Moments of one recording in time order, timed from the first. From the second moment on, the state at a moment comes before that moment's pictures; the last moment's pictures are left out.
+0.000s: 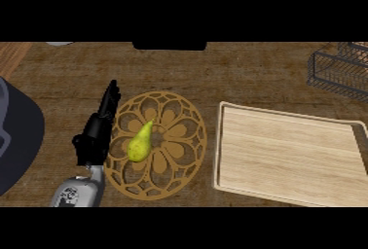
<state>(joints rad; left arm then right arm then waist) -0.16 0.02 -0.09 -1.55 -0.17 0.17 0.05 -1.11 -0.78 -0.50 -0.55 1.06 0.13 0.47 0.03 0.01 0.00</state>
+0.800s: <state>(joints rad) -0.13 0.03 -0.07 -1.57 -0.16 0.18 0.05 -1.03 -0.93 -0.78 -0.58 0.83 -0.08 0.48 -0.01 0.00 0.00</state>
